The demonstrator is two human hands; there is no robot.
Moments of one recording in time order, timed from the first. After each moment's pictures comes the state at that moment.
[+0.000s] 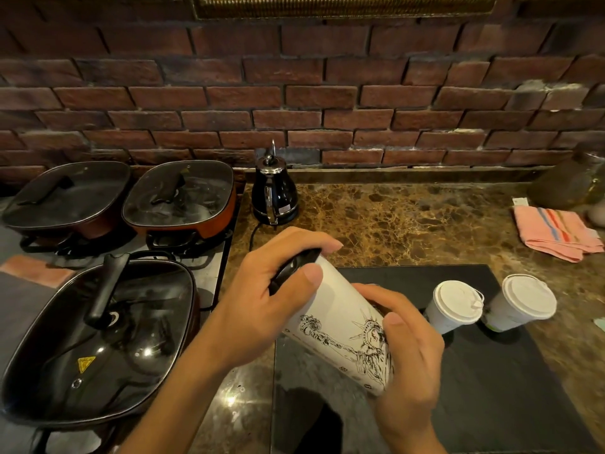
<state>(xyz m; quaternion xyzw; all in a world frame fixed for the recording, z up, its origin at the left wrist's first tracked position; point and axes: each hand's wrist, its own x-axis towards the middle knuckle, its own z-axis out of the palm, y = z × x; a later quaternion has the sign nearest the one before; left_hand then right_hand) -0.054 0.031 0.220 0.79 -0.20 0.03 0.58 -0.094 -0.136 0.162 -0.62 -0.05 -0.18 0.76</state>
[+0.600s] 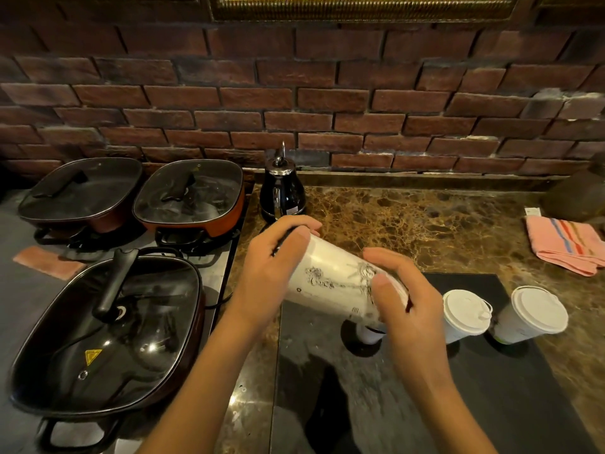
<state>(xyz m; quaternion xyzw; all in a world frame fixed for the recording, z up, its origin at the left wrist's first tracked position) -0.022 0.024 0.199 0.74 -0.04 0.07 0.66 -0.051 -0.156 0.177 -0.75 -0.06 -0.13 0.64</state>
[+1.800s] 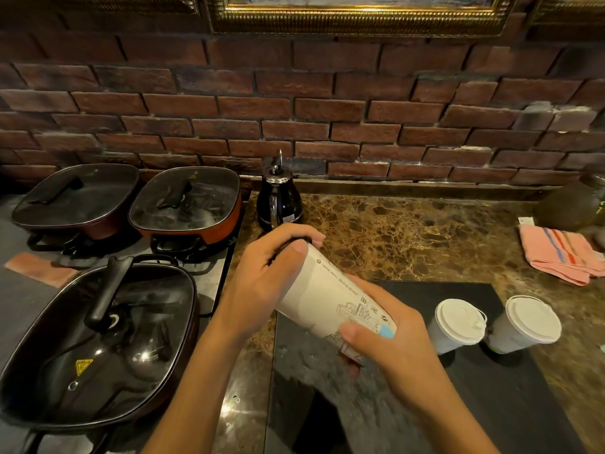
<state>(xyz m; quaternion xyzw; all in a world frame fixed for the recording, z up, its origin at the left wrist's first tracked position) -0.020 0.031 0.206 0.76 -0.11 0.04 0.64 -0.060 -0.167 0.179 -0.66 -0.09 0.12 0.74</state>
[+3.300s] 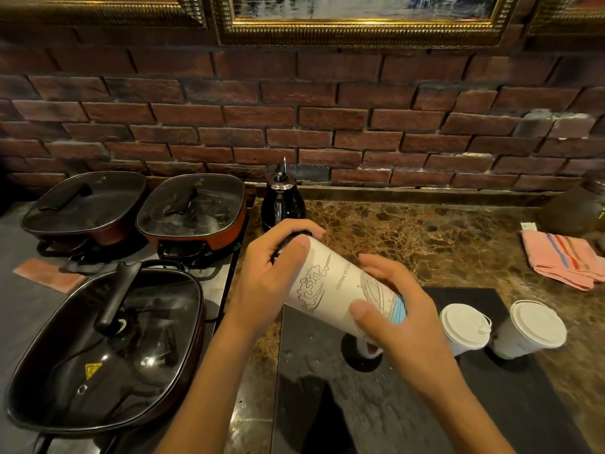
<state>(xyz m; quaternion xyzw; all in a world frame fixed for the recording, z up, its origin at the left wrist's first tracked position) -0.019 0.031 0.210 0.73 -0.11 0.08 0.67 -0.049 -0.163 0.193 -0.76 -0.11 0.00 0.64</state>
